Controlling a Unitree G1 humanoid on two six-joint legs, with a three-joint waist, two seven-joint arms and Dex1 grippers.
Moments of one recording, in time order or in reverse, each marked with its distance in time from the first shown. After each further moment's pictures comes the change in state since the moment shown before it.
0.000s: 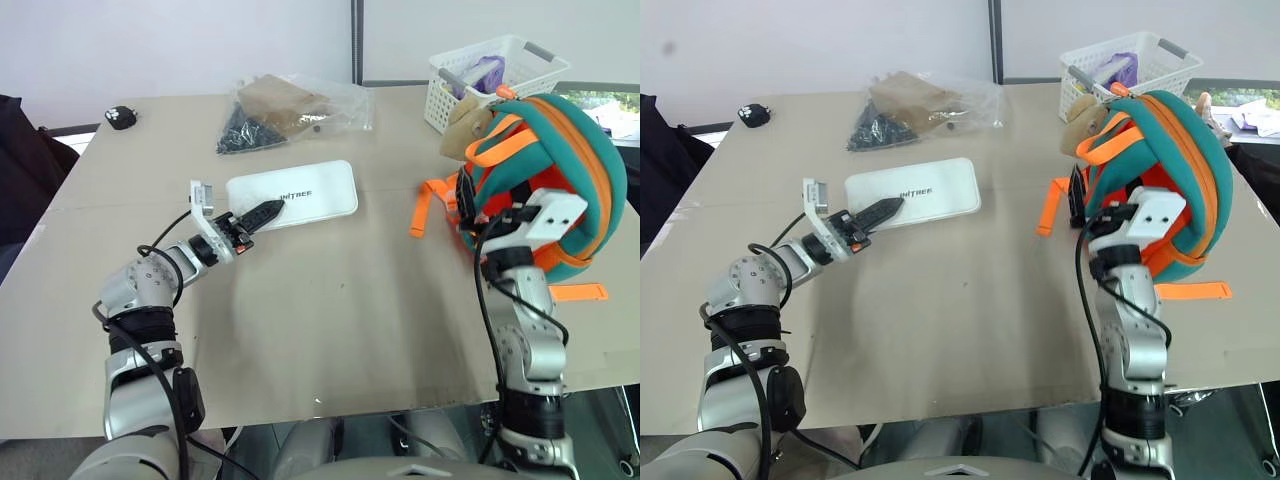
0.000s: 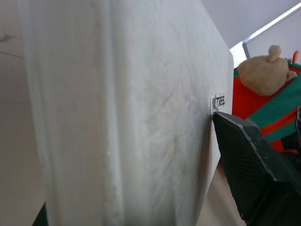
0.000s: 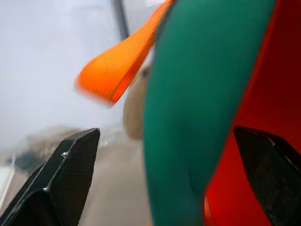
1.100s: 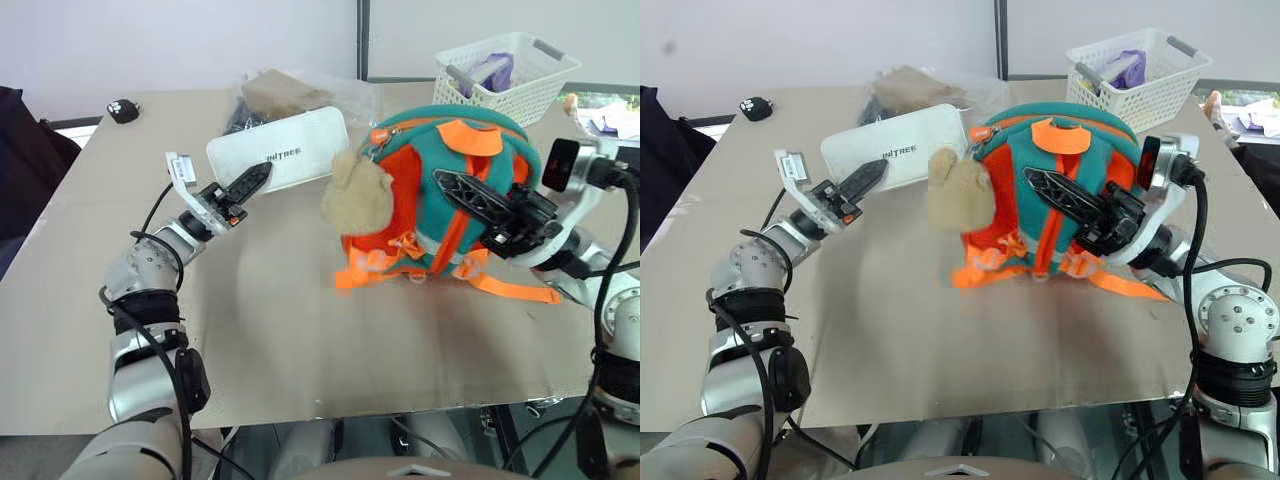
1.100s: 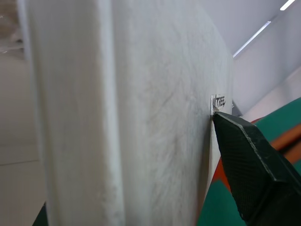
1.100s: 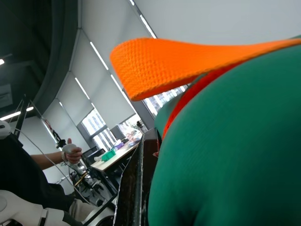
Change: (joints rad) left arm -0.054 -0.021 0.012 0.005 -0.070 -0.205 -0.141; right arm -0.120 -0.511 -0.111 -0.093 1.228 0.709 0.419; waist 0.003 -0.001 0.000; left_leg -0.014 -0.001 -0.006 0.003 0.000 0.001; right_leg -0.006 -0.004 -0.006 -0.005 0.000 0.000
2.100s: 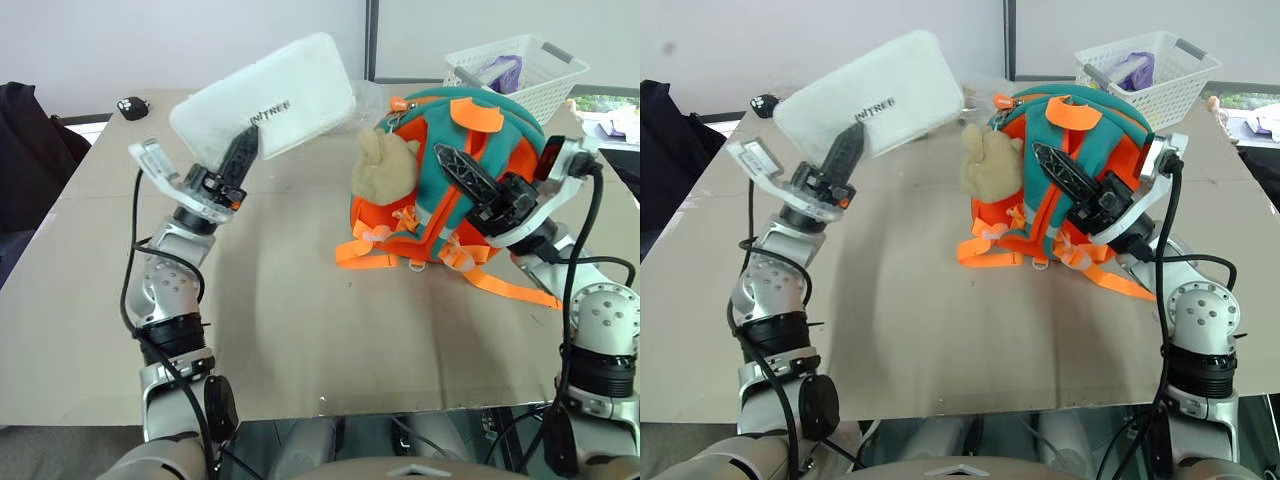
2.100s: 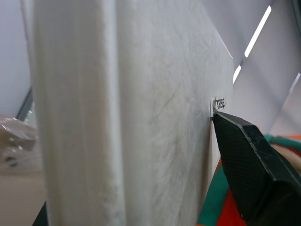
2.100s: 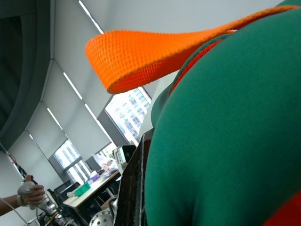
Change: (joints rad) left arm 0.086 -0.146 -0.003 -0.271 -0.075 -0.301 0.144; right arm -0.030 0.162 0.011 0.039 -0.159 -0.097 -0.071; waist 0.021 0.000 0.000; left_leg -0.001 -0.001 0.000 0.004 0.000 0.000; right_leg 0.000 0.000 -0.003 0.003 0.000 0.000
